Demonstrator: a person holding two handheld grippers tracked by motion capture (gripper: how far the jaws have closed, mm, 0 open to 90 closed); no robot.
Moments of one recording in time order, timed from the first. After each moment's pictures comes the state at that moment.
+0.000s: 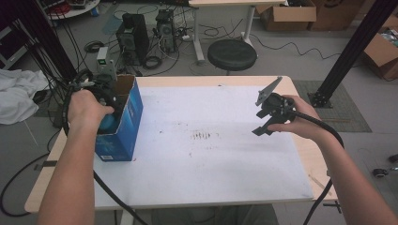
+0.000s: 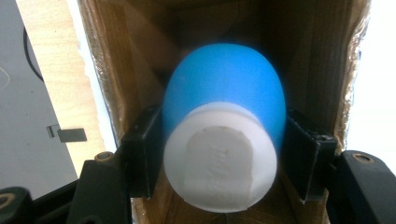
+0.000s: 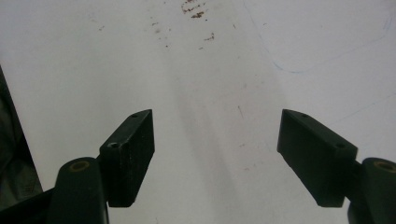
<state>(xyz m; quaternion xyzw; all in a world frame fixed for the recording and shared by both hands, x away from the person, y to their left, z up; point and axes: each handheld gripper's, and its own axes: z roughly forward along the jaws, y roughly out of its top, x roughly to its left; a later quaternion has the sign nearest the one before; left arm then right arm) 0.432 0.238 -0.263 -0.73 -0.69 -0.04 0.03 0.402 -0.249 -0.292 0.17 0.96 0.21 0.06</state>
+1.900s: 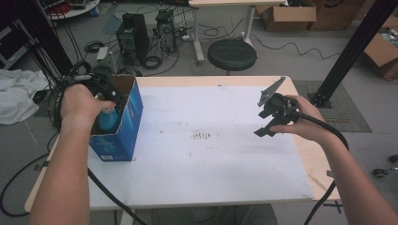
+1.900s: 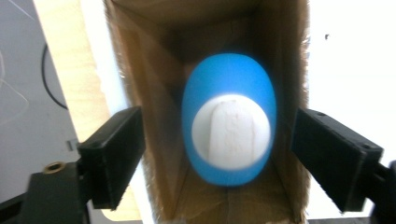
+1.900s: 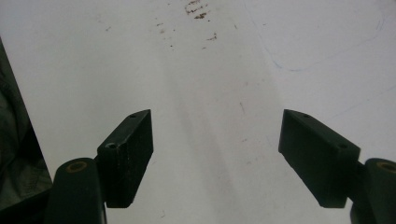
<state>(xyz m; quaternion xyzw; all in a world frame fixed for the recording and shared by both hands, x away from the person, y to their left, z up) 0.421 0.231 -0.227 -0.75 -0.65 -0.08 0.00 0.390 -0.251 -0.283 0.17 0.96 0.21 0.07</state>
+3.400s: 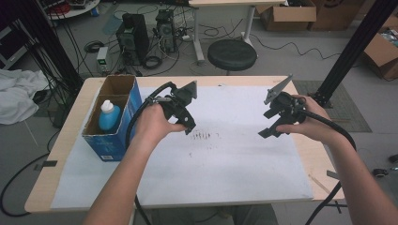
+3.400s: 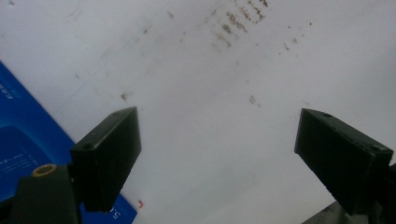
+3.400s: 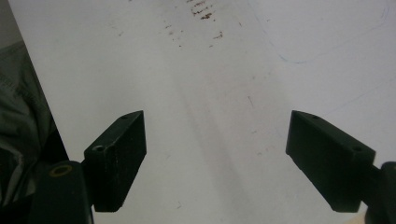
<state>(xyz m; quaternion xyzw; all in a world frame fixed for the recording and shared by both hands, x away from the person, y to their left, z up) 0.403 0.046 -0.288 -0.89 -0.44 -0.05 -0.05 0.385 -0.263 -0.274 0.20 0.95 0.22 0.05</state>
